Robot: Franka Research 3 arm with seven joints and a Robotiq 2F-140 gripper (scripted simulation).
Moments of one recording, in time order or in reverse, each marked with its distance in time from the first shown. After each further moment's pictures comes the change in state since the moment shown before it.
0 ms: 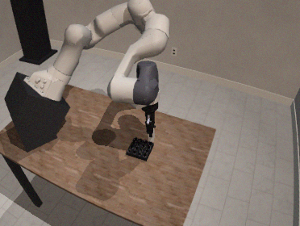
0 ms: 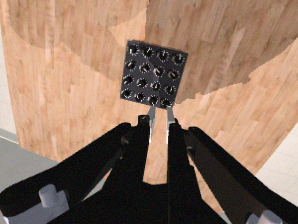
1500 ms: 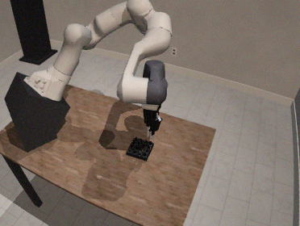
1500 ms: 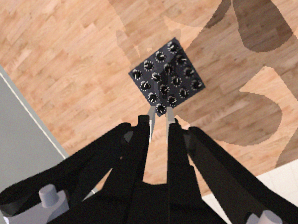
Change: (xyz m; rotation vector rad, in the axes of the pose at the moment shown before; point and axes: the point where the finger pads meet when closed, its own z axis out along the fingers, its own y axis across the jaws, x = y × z) arm 0.005 0.007 -0.005 -0.049 0.086 -0.733
